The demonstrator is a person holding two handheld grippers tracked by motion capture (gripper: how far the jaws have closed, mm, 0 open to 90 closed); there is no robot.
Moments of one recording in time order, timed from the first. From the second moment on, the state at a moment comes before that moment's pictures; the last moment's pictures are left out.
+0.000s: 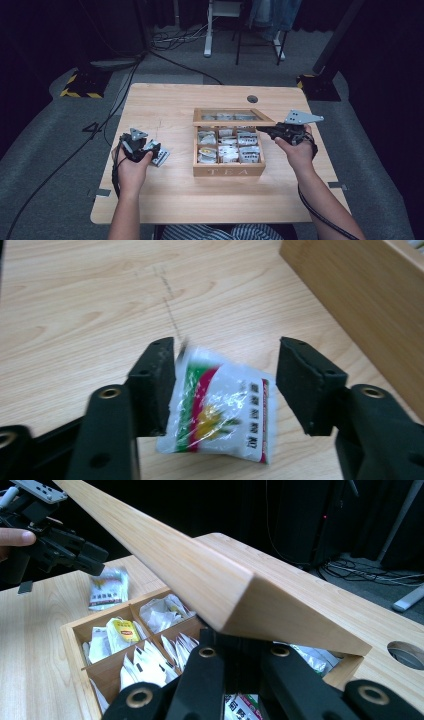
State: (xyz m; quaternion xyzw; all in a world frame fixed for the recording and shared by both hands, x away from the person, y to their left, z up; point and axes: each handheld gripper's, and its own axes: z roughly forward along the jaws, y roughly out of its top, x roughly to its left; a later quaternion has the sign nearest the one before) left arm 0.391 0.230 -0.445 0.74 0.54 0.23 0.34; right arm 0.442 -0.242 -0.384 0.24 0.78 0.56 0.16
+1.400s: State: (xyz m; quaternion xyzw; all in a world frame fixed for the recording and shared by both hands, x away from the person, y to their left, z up) left arm 0.326 0.142 -0.481 0.85 0.38 0.09 0.34; right arm 0.431 -0.246 -0.381 0.24 0.80 0.54 0.15
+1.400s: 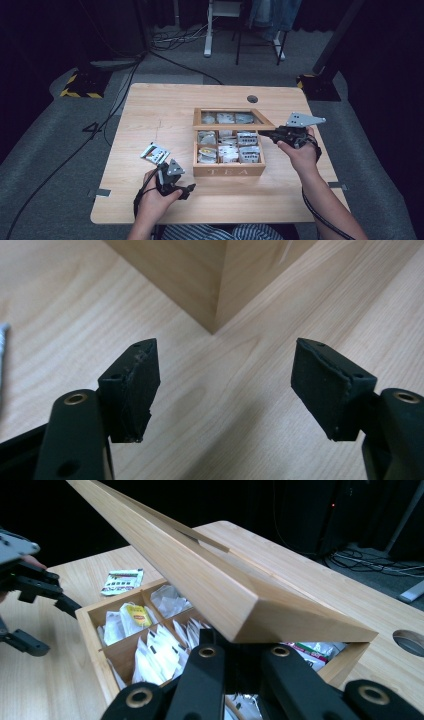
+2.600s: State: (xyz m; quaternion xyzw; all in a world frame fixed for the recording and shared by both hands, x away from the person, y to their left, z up) left arm 0.330 0.125 -0.504 0.86 0.36 0.13 0.35; right arm 0.408 -0.256 -0.370 0.26 0.85 0.45 0.10
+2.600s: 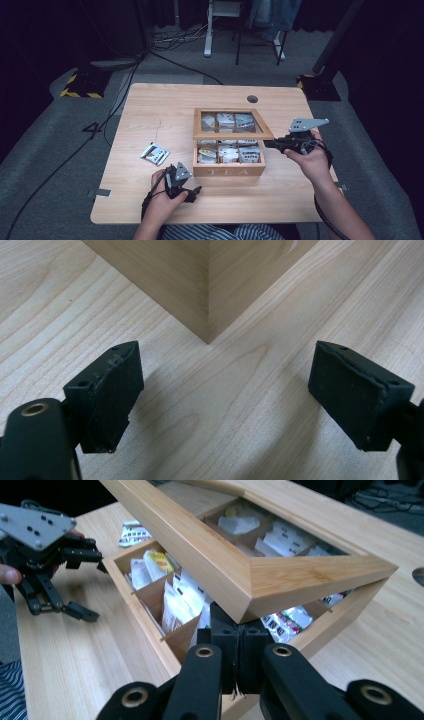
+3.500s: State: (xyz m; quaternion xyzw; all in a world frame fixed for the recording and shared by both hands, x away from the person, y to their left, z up) left arm 0.330 0.125 -0.504 0.86 0.36 0.13 0.35; right arm 0.407 -0.243 -0.386 0.25 0.91 0.33 0.06
